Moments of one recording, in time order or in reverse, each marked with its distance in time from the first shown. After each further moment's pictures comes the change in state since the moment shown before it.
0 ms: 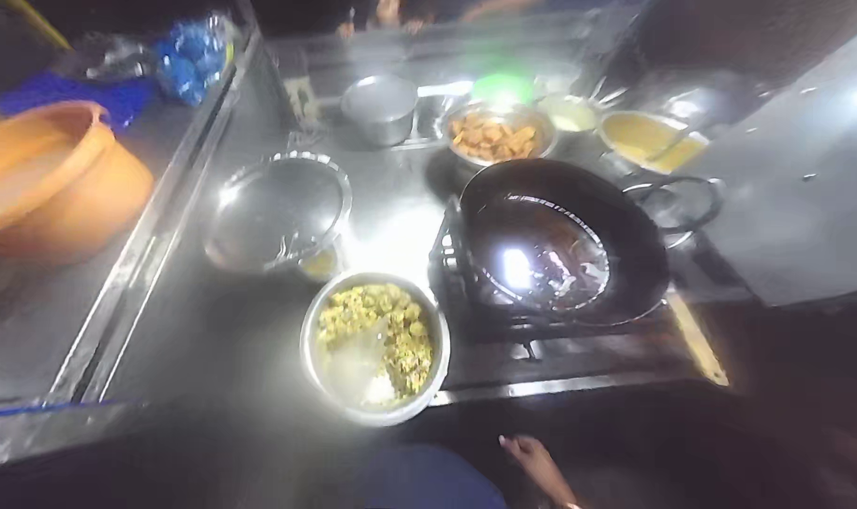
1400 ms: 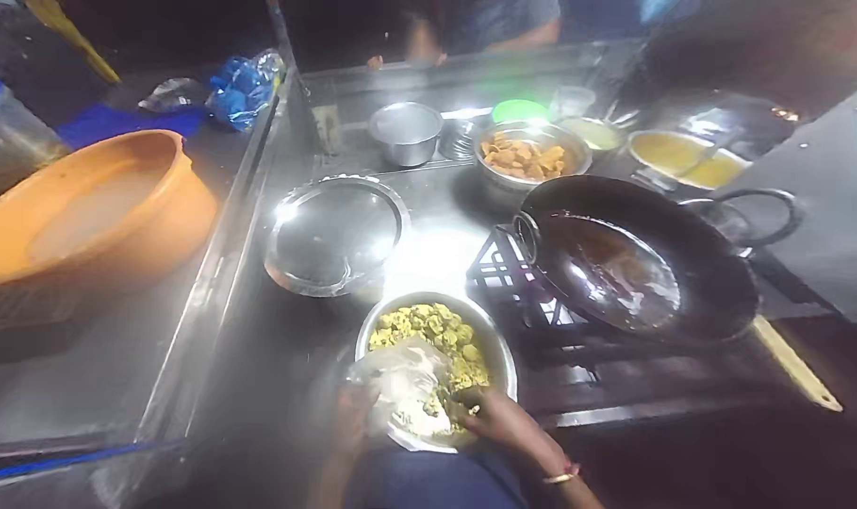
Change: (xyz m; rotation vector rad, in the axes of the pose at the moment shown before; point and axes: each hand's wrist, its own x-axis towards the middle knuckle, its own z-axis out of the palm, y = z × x) left_hand 0.061 0.252 -0.104 -1.016 -0.242 0.281; right_hand -0.021 -0.340 0.062 -0.334 -0.282 -0.485
